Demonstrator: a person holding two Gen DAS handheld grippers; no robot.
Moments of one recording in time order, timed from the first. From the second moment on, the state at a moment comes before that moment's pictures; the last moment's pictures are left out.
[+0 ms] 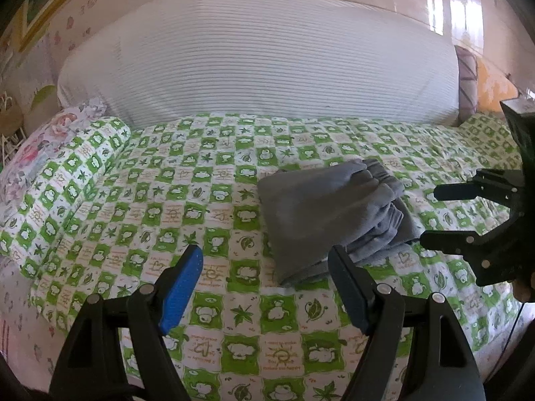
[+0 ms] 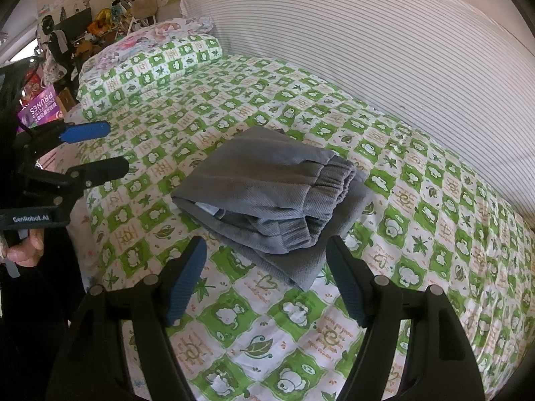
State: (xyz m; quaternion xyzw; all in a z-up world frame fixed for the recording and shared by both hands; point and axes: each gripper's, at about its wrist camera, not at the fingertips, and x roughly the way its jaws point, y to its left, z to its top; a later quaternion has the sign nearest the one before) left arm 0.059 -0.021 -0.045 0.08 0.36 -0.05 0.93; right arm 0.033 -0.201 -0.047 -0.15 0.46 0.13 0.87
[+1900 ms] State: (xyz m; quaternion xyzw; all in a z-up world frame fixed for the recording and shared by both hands) left arm 0.061 -0.017 -0.042 0.10 0.32 -0.03 0.94; right arm 0.038 -0.202 -0.051 -0.15 0.46 0.14 0.86
